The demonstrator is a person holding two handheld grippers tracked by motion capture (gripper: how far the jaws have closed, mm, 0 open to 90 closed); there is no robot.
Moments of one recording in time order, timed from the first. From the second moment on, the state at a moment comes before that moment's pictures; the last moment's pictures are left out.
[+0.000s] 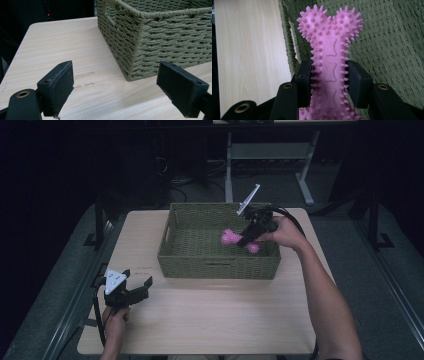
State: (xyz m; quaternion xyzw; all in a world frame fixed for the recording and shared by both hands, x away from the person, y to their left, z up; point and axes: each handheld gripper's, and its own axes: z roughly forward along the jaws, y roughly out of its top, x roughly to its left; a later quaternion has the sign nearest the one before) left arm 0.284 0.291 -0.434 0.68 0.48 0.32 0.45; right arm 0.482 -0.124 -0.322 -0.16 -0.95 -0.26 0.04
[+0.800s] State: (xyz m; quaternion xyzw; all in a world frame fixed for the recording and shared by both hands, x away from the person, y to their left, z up) left arm 0.284 0.292 -0.434 0.68 0.48 0.32 0.45; right arm 0.495 -0.123 -0.349 -0.18 -0.95 -0.24 0.06
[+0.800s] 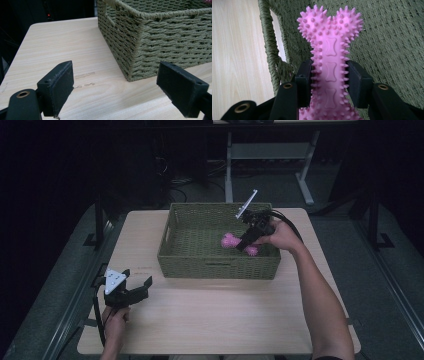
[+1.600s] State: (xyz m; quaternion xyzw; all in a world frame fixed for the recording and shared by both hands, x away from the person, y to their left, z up) left arm 0.283 0.290 -0.434 0.68 0.48 0.32 0.45; right arm 0.495 -0.118 -0.365 -0.19 -0.95 -0.24 0.07
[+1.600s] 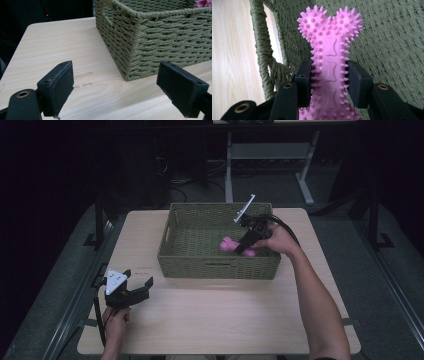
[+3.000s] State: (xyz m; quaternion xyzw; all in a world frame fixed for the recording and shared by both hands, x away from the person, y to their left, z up) left arm 0.284 0.290 -0.434 0.69 0.48 0.32 0.45; right arm 0.498 -0.117 -0.377 -0.20 -0.95 -0.23 0.07
